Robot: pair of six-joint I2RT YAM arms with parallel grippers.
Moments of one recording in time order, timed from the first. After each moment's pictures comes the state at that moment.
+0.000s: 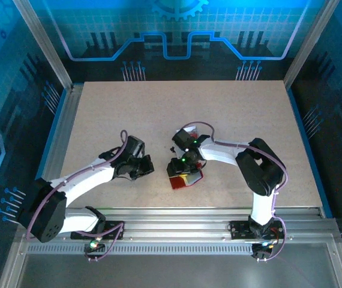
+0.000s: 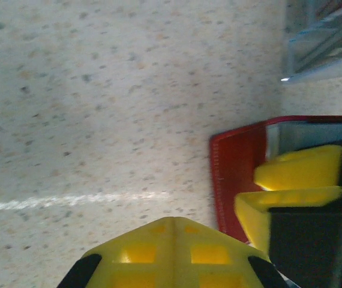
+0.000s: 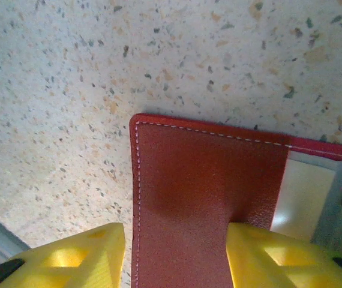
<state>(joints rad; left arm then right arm) -0.53 1.30 0.70 -0.44 0.24 -0.89 0.73 1.86 1.14 -0.58 -0.40 0.52</state>
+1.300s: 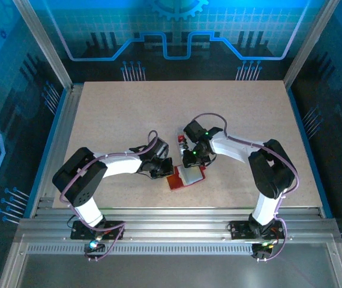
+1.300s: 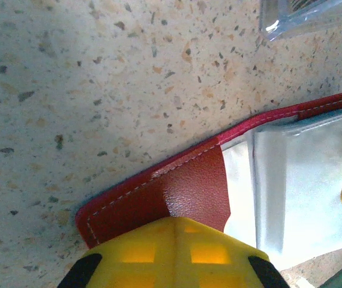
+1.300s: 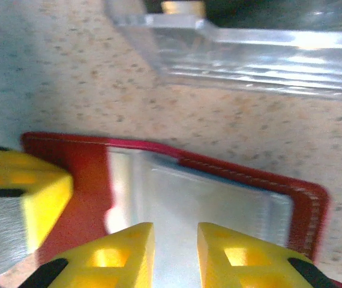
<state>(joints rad) -0.66 1.70 0.83 -0.21 0.31 -0.90 0.63 1.78 1.17 -0.74 -0.19 0.40</state>
